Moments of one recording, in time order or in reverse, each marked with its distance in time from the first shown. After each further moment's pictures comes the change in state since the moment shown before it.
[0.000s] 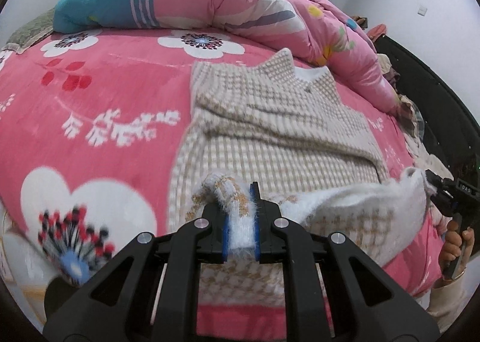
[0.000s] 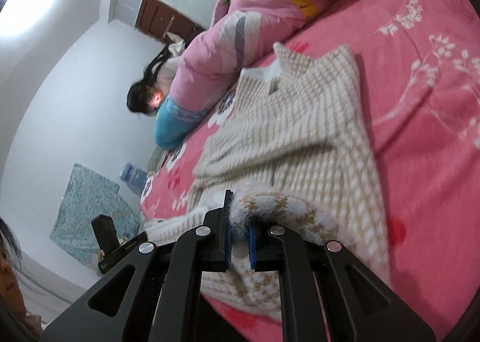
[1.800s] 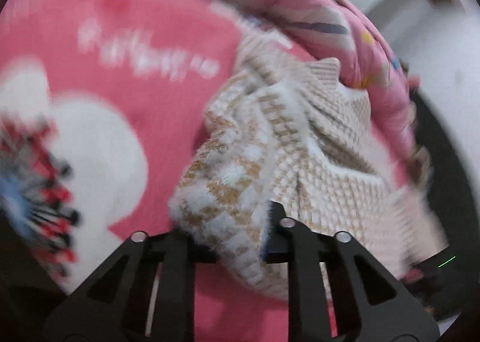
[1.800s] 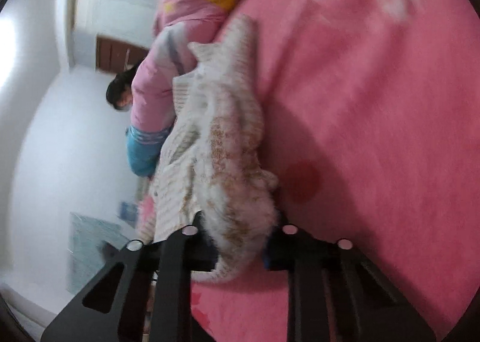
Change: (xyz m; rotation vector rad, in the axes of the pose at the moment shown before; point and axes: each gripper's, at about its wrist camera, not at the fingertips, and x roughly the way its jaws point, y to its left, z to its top) left arm 0.034 0.015 -0.041 -0.239 -0.061 0.059; right arm -0.033 -0.088 -0.069 0.212 -0.060 -0.075
